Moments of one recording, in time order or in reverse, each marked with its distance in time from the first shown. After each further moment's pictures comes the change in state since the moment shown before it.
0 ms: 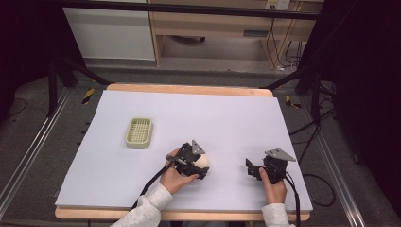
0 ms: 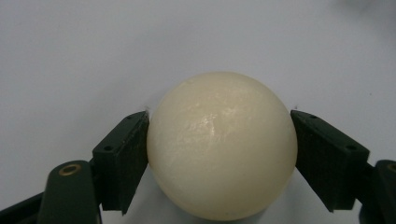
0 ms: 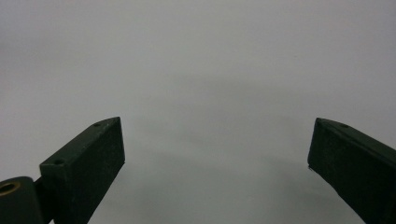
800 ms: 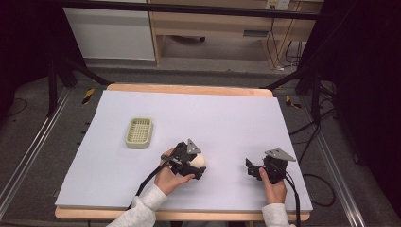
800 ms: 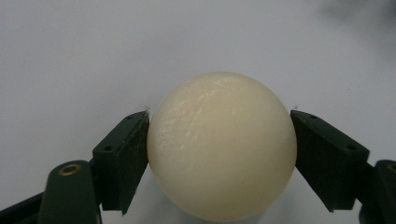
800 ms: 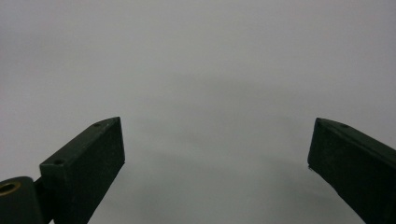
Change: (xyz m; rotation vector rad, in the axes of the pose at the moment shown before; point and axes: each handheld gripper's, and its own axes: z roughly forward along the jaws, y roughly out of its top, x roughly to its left) left arm 0.004 -0.001 -0.021 -0.019 -0.011 0.007; right arm 0.000 0.000 0.000 -0.001 -0.001 0.001
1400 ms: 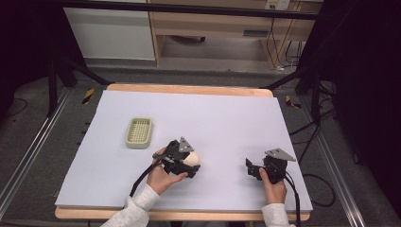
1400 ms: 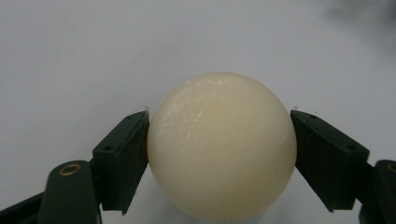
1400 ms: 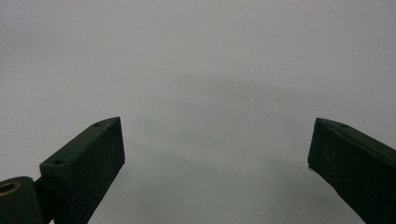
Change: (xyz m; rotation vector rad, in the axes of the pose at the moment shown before) left arm 0.012 -0.006 -0.020 -0.011 0.012 -0.009; right arm 0.000 0.000 0.000 0.001 0.001 0.001
